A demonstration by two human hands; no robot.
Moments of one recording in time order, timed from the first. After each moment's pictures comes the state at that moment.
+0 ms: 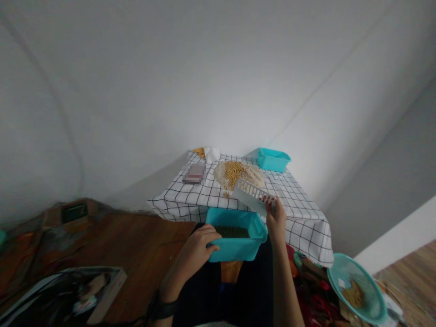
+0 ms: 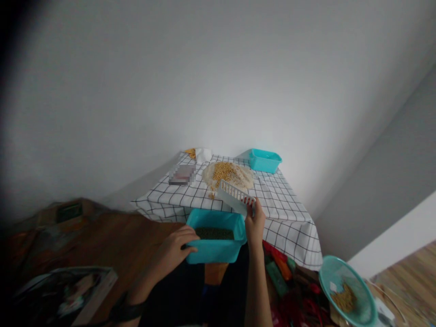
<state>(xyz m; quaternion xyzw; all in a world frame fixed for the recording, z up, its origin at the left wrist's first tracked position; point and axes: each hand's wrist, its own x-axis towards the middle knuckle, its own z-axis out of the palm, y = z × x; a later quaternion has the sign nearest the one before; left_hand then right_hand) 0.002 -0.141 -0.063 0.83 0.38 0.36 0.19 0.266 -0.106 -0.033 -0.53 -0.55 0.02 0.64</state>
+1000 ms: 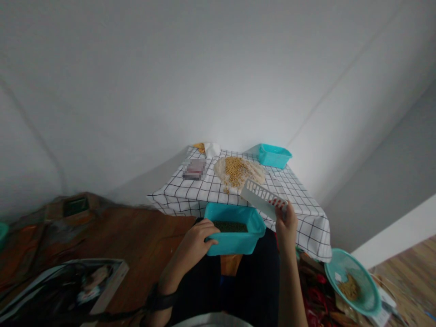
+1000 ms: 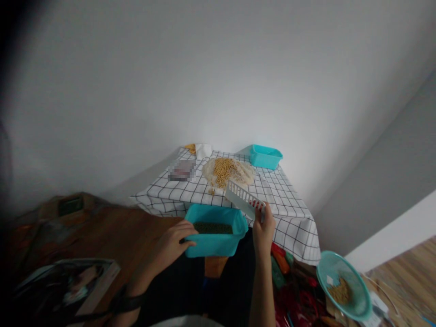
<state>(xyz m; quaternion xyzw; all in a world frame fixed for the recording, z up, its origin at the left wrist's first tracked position) 0.001 -0.139 -0.066 0.83 0.39 0.37 0.18 0.285 -0.136 -0.039 -0.56 -0.53 0.01 0.64</state>
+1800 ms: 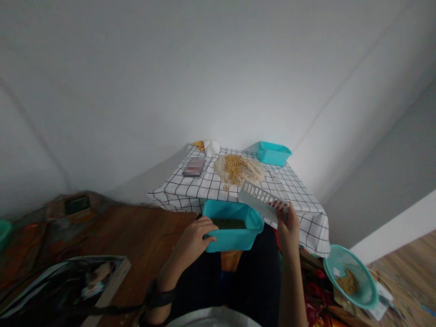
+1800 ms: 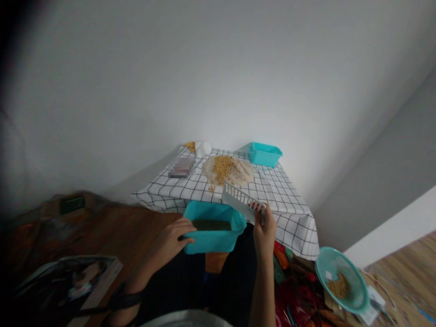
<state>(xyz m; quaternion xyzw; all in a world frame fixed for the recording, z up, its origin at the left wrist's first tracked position) -0.002 -0.142 -0.060 0.83 0.39 0.36 0.19 0.283 -0.157 -0.032 -0.53 -0.55 0.07 0.64</state>
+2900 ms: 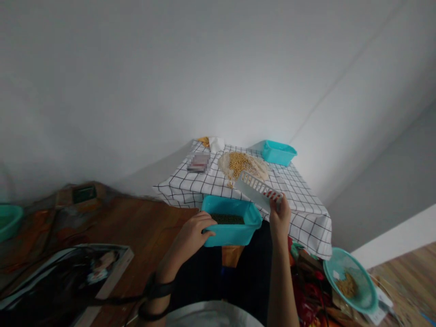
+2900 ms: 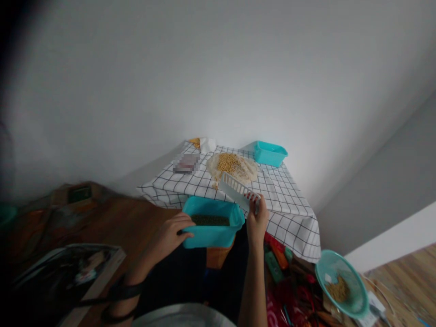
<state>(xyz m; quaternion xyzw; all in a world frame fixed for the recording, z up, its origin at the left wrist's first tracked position) -0.014 -0.142 -0.062 0.82 0.40 0.37 0.18 0.259 -0.122 -0.030 -0.52 -0.57 0.03 0.64</state>
